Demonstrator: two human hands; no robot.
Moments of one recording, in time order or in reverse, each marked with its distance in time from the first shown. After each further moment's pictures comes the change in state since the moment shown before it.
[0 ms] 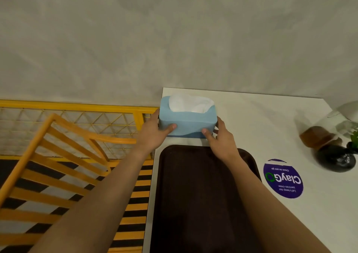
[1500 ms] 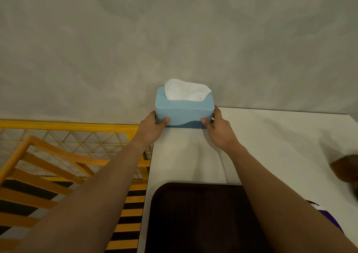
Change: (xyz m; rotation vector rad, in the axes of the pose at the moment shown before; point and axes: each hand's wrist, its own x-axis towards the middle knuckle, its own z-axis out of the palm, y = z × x) left_hand 0.126 -0.024 0.019 0.035 -0.052 -0.155; right_hand 0.152 0.018 0.013 -0.071 -0.073 -0.053
